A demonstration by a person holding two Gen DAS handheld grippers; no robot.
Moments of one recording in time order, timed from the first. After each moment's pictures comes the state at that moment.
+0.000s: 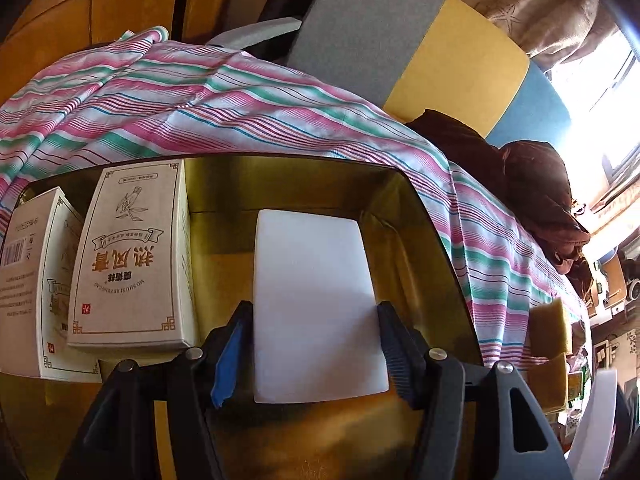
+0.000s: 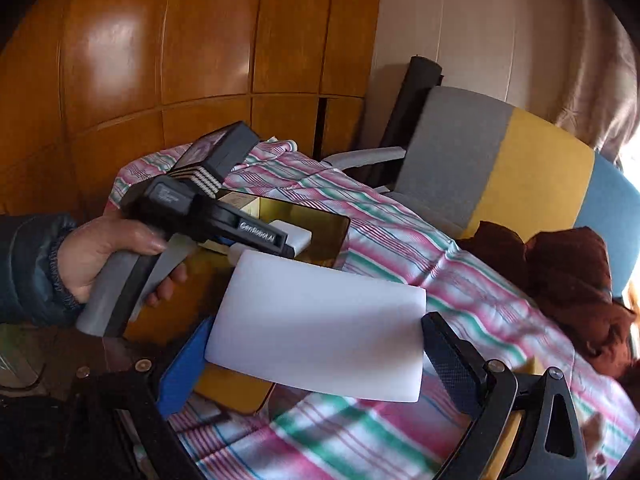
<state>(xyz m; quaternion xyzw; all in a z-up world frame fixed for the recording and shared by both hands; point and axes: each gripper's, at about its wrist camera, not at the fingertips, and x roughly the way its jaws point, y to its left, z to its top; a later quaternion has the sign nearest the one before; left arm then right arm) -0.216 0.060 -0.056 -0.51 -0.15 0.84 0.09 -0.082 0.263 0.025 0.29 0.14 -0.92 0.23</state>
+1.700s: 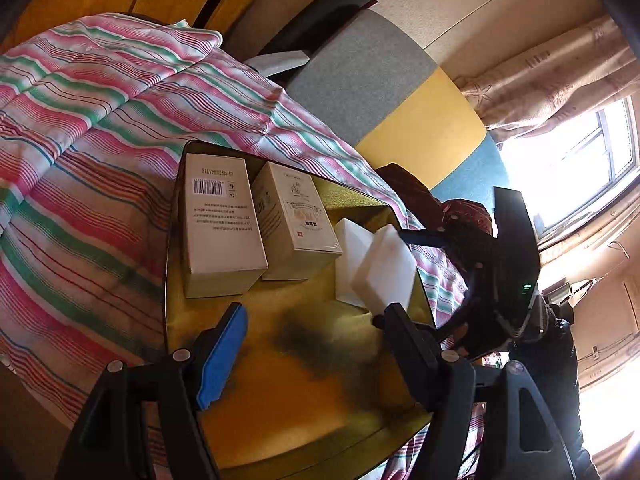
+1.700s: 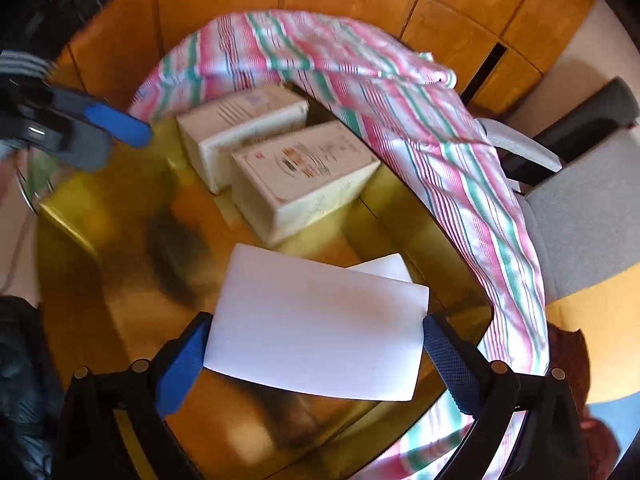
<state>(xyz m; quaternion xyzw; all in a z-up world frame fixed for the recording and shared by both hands) -0.136 -0.086 -0.017 -0.45 -0.28 0.83 0.17 -0.221 0.124 -0.026 0.42 0.35 -0.73 0.41</state>
